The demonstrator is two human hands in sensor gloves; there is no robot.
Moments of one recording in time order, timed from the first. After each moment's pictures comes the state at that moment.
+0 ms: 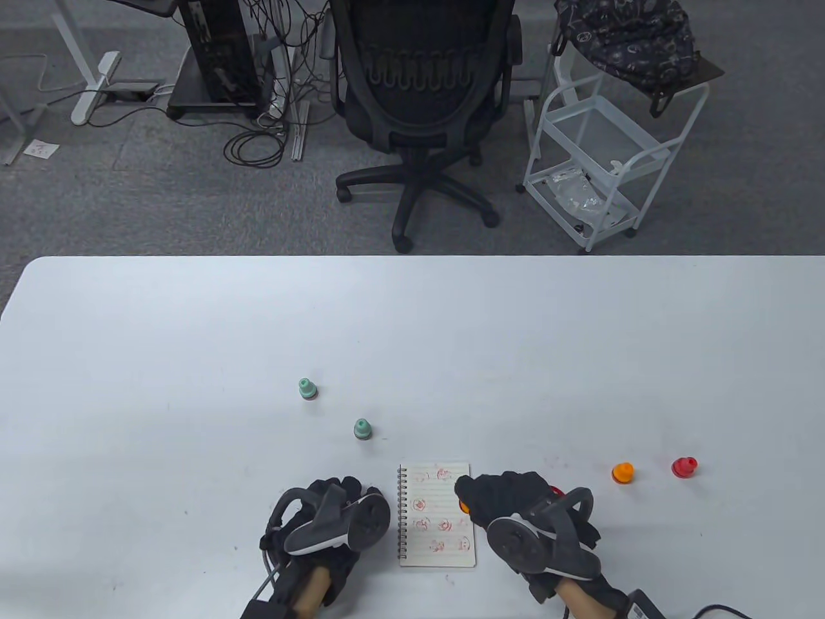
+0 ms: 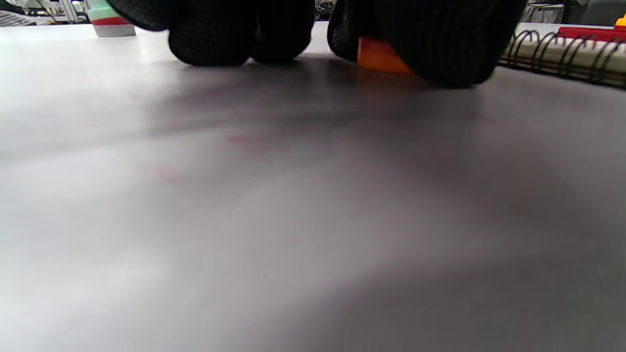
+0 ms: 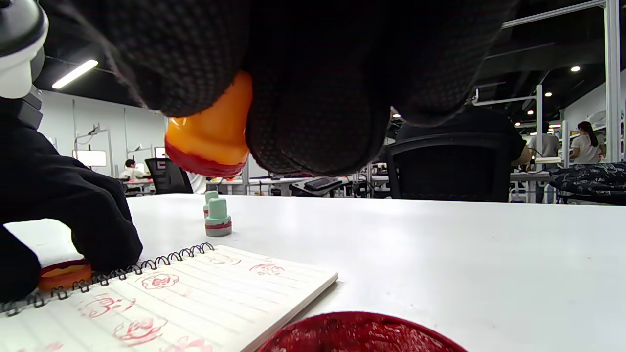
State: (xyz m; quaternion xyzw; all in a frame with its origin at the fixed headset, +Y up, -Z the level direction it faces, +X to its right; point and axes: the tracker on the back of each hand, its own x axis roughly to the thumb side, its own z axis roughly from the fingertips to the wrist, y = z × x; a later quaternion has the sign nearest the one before) left_hand -0.131 -0.764 -0.219 -0.13 -0.25 -0.03 0.96; right_hand 0.111 -0.704 -0.199 0.26 -0.13 0.95 0.07
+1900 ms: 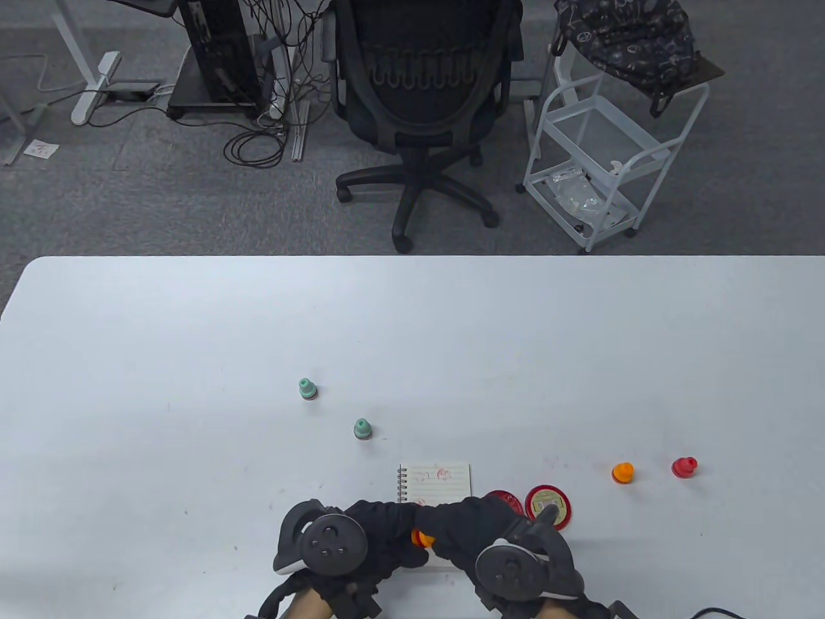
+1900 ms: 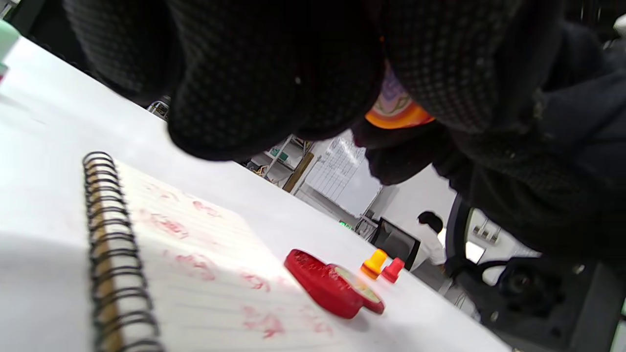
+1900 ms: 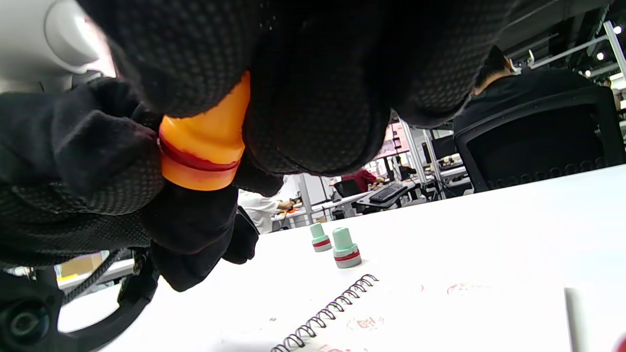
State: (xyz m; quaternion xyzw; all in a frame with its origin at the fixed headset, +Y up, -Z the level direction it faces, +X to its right) left_hand -0.121 -0.725 -0.194 0.02 -0.36 0.34 0.87; right_hand 0.084 -0.697 -0.174 0.32 -0.13 0.91 0.23
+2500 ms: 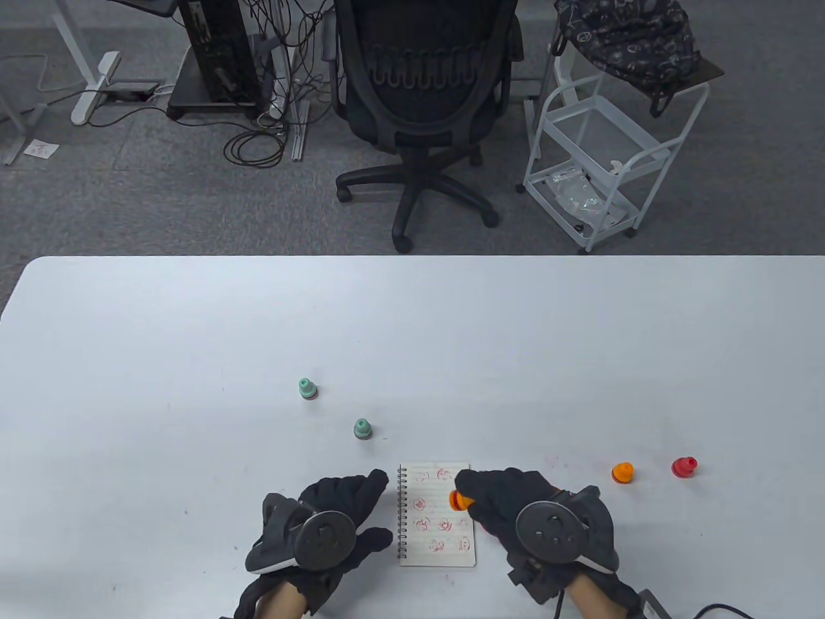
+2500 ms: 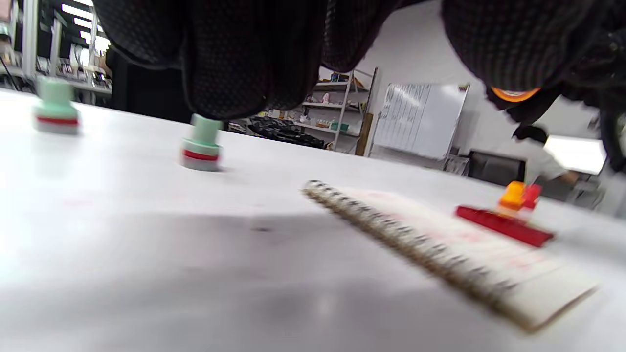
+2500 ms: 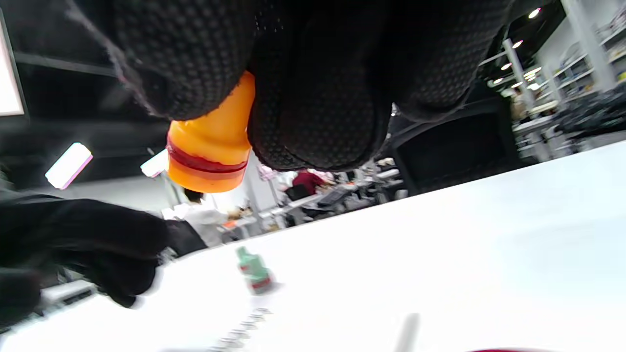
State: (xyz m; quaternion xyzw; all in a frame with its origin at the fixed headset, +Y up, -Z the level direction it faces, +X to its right) left_hand -0.159 -0.725 -0.202 0.02 -0.30 0.09 0.95; right_hand 0.138 -0.687 -0.208 0.21 -0.11 0.95 0.18
